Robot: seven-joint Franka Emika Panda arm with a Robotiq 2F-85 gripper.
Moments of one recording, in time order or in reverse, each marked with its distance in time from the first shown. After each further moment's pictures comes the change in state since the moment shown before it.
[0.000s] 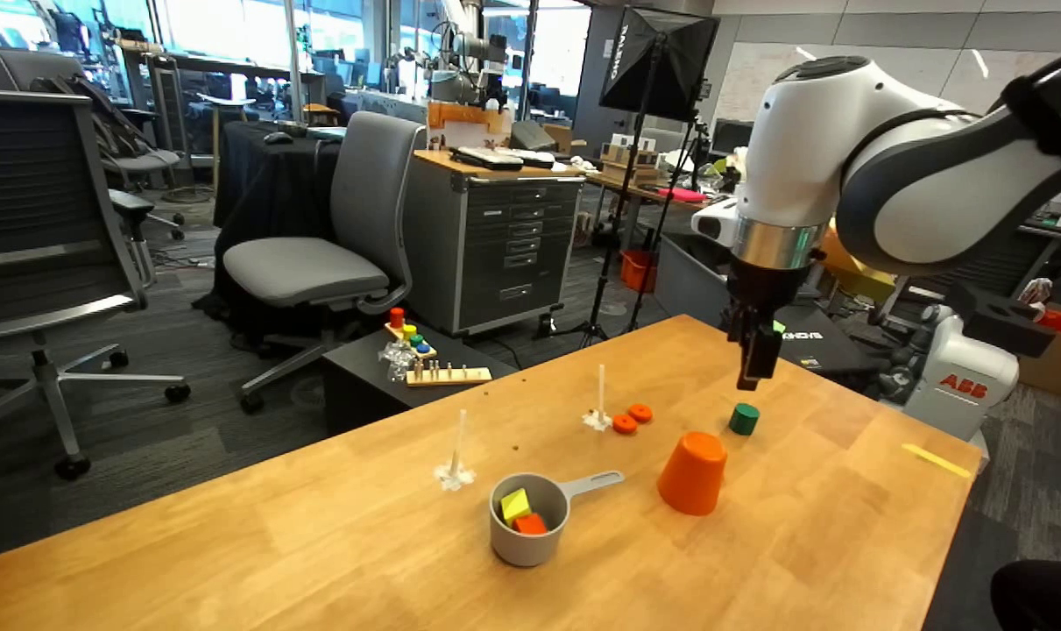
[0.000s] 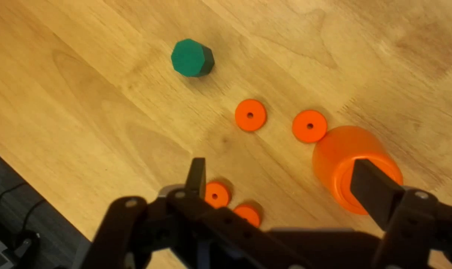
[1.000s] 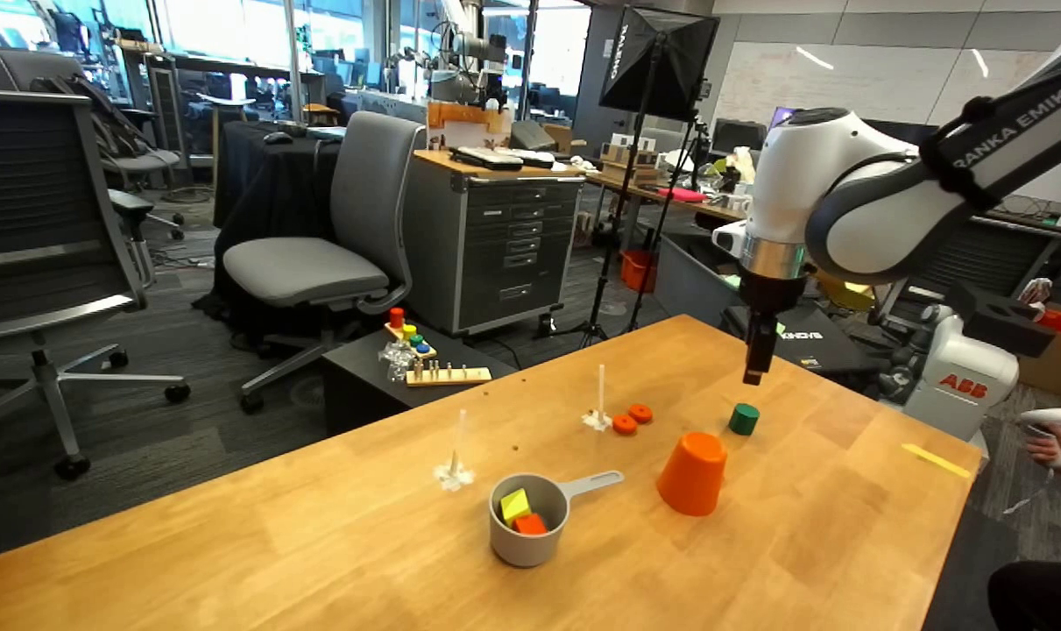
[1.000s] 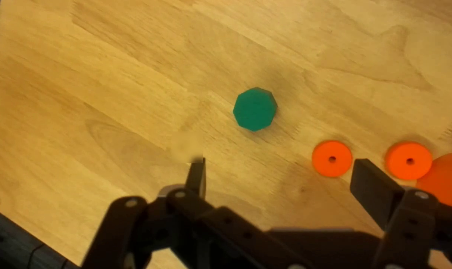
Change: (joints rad) arm -0.139 0.149 -0.021 0.129 0.045 0.027 -0.001
